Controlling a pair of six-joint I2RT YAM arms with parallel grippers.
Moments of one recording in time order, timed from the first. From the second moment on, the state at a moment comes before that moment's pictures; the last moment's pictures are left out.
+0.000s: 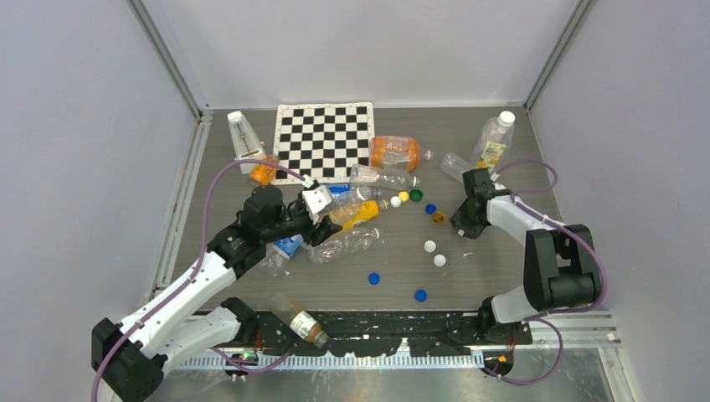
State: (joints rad) left arm -0.63 0.89 0.72 -0.18 0.41 0.26; right arm 0.13 1.50 0.78 -0.51 0.21 0.80
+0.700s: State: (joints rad) left arm -0.63 0.89 0.72 -0.18 0.41 0.26; right arm 0.01 1.31 0.40 0.04 -0.26 1.05
